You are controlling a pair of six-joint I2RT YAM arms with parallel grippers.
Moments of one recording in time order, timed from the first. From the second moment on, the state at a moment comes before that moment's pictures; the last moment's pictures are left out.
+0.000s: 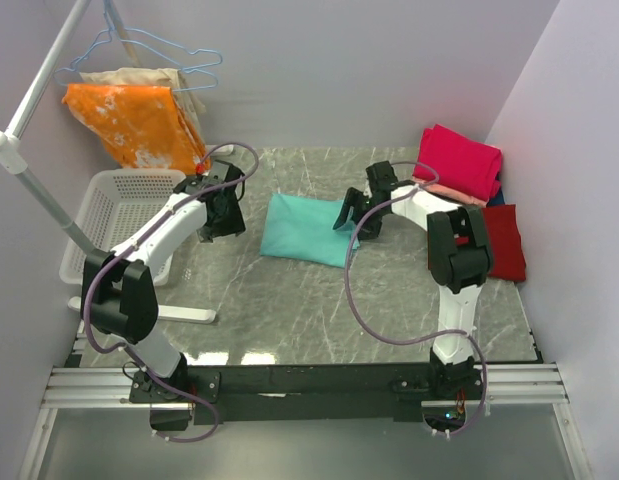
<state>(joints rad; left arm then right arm) -0.35 1.63 1.34 -0.87 -0.29 -0.61 0.27 2.04 1.42 -0.50 -0.31 0.62</state>
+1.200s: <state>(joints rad) -0.30 1.63 1.35 -0.85 -0.24 -0.58 0.20 1.98 1.47 -0.85 0.13 0.51</state>
